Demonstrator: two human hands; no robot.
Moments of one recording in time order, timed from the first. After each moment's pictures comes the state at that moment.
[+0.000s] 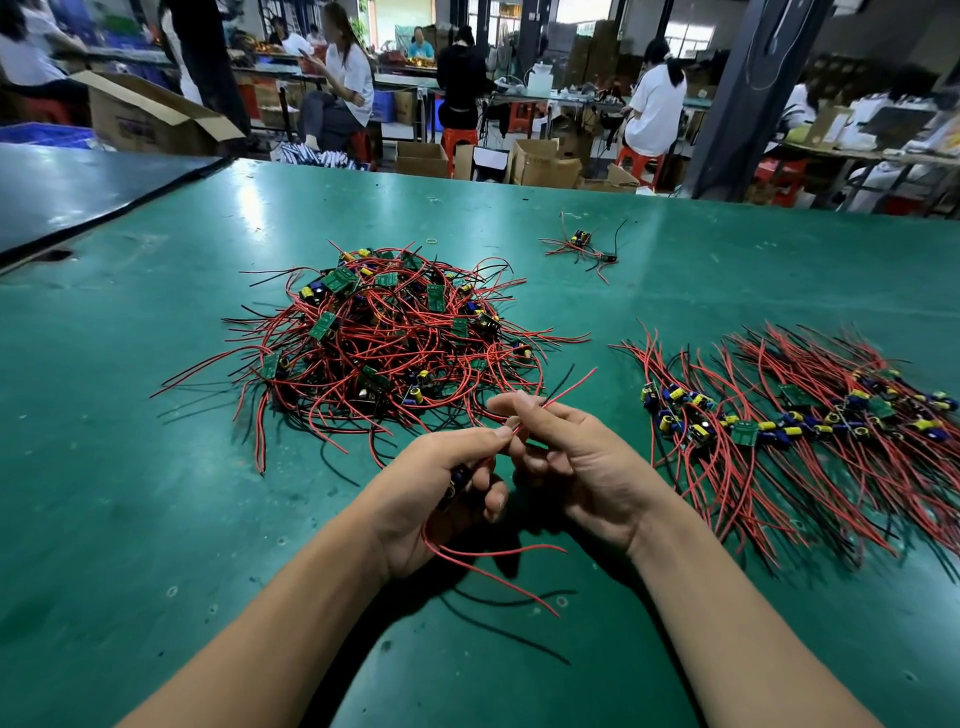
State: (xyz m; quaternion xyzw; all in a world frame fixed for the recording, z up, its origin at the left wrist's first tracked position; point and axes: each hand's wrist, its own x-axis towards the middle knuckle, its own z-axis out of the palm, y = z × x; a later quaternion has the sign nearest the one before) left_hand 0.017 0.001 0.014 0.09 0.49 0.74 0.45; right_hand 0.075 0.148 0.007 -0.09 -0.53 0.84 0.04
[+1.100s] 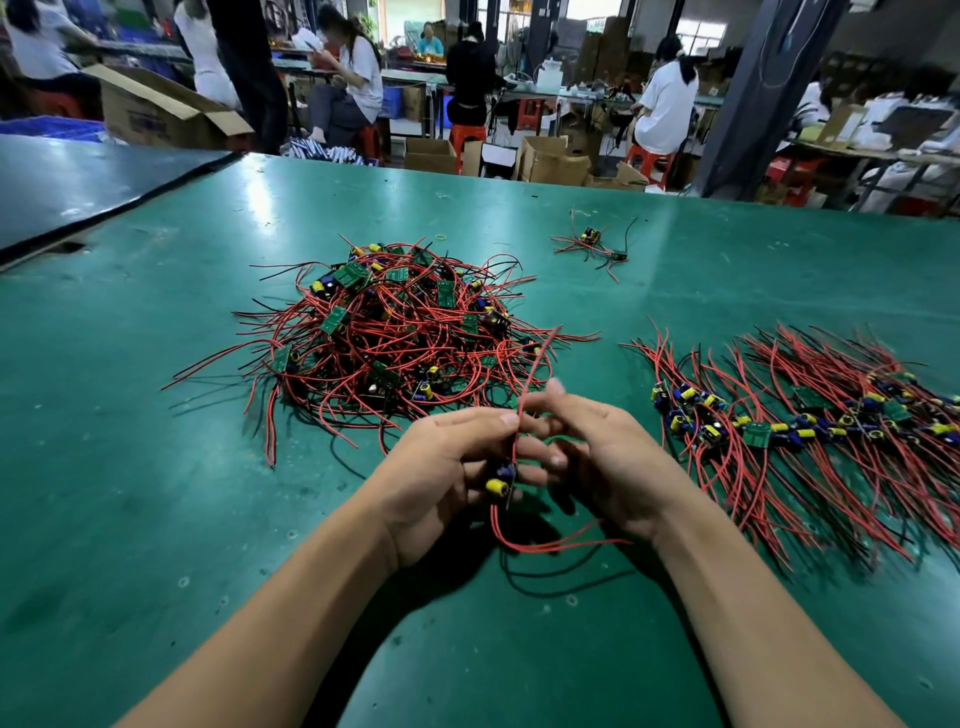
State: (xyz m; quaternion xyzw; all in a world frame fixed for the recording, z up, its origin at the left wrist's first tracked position) left_hand 0.017 -0.004 0.025 0.15 0.53 0.74 0.40; right_hand 0.074 0.158 0.007 -0.17 -0.60 0.78 0.05
